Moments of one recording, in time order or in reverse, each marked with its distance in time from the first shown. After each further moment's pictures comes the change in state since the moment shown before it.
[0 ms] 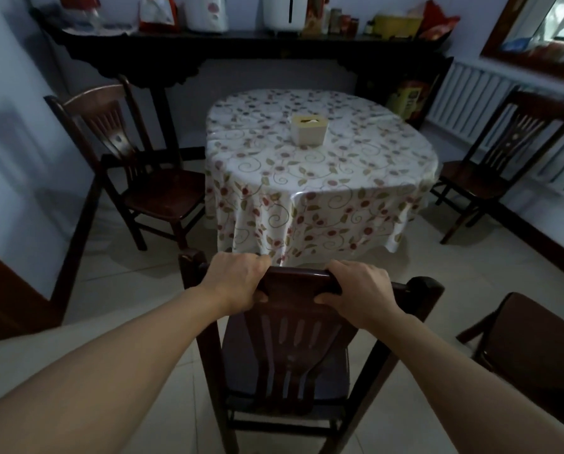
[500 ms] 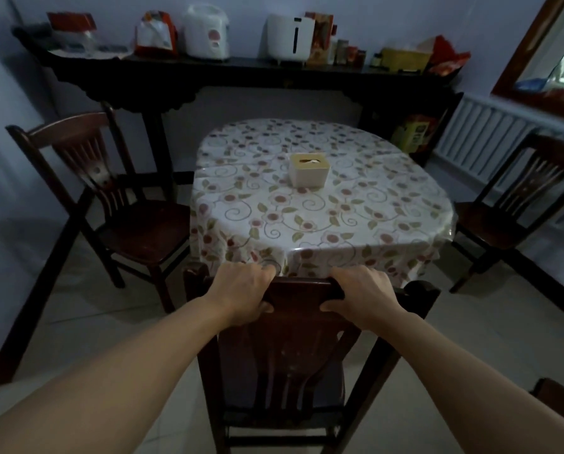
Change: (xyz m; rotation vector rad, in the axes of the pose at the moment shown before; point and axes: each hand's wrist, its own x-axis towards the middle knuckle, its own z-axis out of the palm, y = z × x) left_hand 0.216 -0.059 -0.005 -0.004 0.066 -0.037; right_hand 0.222 0.100 -0.016 -0.080 -0.115 -0.023
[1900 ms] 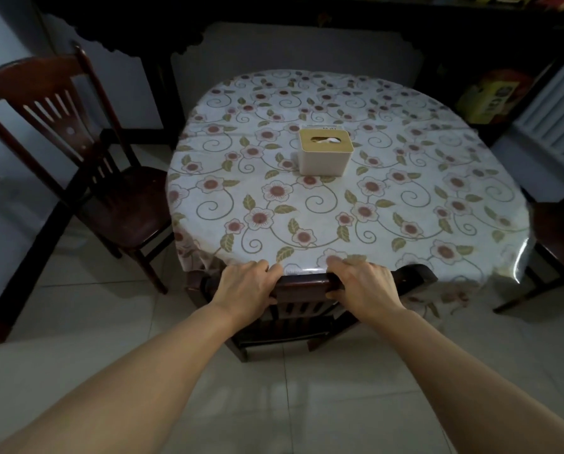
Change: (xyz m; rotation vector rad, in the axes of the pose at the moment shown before) left_hand 0.233 0.012 0.103 -0.008 -0.080 -0.136; right_hand 0.223 0.165 0.074 0.032 -0.011 -0.191
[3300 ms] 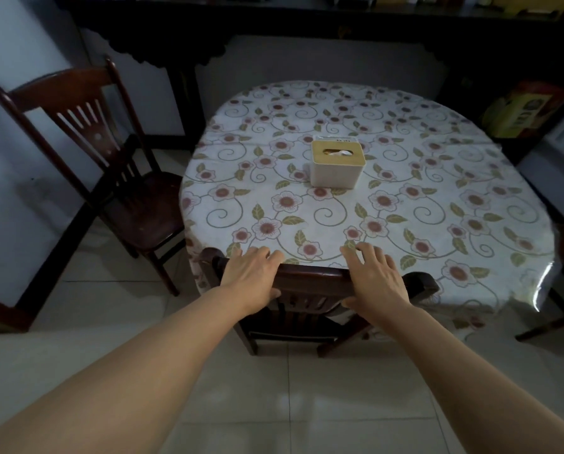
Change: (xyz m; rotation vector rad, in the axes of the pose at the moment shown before) left_hand 0.033 -0.002 -0.021 -0.088 -0.118 -0.181; right_hand 0.021 0.027 -0.011 -0.092 -0.071 0.032
